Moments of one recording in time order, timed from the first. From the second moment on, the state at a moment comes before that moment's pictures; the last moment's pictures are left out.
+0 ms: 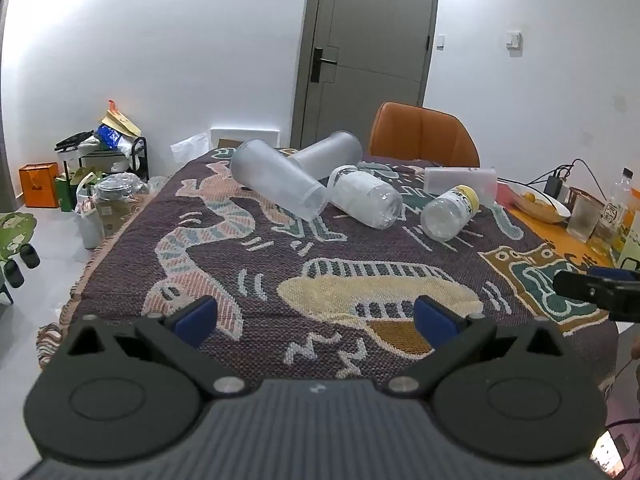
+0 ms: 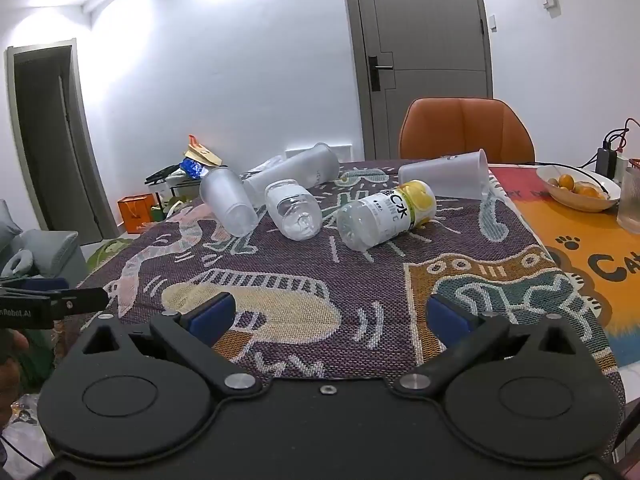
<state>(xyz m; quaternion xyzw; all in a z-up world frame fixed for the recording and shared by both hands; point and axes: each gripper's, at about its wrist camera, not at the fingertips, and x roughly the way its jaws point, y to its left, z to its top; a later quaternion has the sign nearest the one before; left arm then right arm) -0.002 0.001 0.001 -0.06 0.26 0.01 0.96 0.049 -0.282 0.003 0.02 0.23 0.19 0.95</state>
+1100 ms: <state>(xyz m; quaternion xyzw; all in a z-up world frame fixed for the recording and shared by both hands) -0.002 0.002 0.001 -0.06 0.26 0.01 0.96 0.051 -0.280 0.000 0.02 0.23 0.18 0.95</state>
